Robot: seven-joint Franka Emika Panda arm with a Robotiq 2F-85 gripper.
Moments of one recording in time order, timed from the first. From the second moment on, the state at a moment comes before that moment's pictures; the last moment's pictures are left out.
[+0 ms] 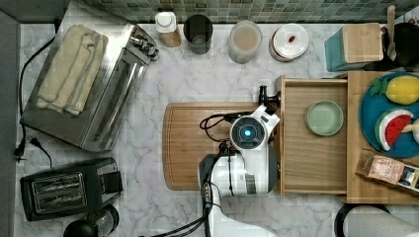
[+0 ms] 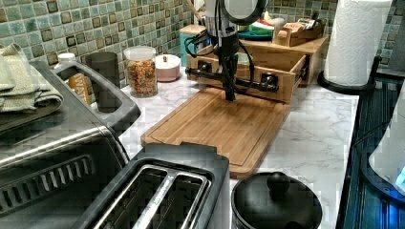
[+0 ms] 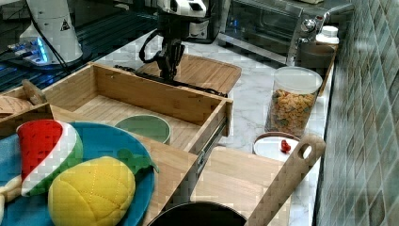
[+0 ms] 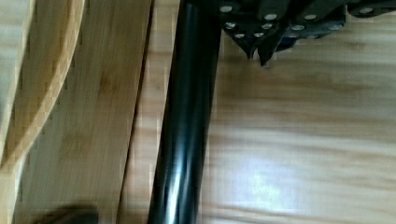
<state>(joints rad) -0.13 0.16 -0.01 -2.42 -0.28 0.96 -0.79</state>
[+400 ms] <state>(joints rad) -0.16 0.16 -0.02 -2.42 -0.27 0.97 -0.89</state>
